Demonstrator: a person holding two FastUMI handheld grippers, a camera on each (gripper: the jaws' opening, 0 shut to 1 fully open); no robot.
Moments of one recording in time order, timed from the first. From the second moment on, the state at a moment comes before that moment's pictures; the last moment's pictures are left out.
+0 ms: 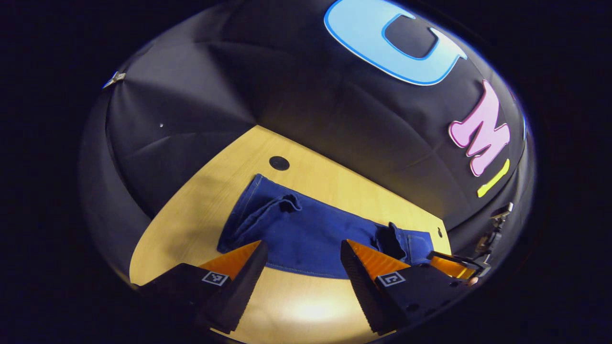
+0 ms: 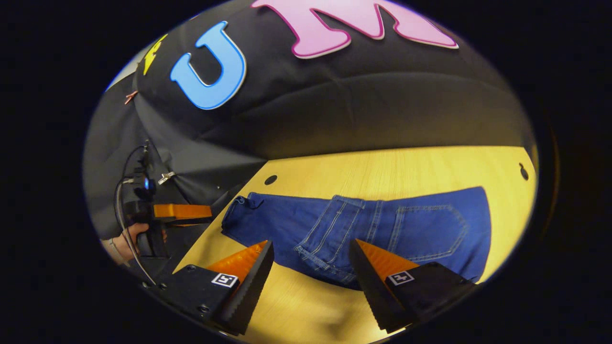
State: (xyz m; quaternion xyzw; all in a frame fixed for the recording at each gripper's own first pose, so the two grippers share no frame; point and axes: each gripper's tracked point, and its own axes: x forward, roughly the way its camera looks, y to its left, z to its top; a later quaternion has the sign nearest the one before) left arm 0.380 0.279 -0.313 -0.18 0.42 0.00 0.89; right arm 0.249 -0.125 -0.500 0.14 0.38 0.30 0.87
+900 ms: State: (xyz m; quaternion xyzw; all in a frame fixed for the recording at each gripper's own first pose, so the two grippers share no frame) left arm 0.403 0.337 -0.394 0.01 0.57 0.02 0.82; right arm 0.251 -0.192 -0.488 0.10 0.38 0.28 0.88
